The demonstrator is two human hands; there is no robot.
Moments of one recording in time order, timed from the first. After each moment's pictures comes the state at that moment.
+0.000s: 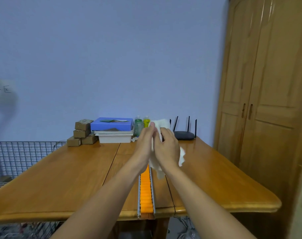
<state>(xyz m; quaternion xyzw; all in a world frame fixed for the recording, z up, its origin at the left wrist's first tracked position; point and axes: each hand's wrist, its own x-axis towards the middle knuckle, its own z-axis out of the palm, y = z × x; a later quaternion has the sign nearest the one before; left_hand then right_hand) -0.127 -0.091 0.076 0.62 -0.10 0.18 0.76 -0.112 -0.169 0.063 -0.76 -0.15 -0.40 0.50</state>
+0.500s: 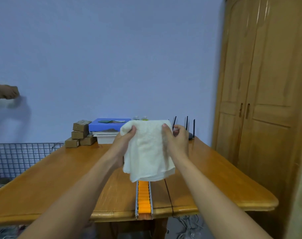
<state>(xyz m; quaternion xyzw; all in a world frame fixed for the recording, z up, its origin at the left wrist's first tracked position) -0.133 -0.027 0.087 0.62 -0.06 0.11 0.78 -0.098 -0.211 0.078 -0.70 -0.07 -0.26 0.66</state>
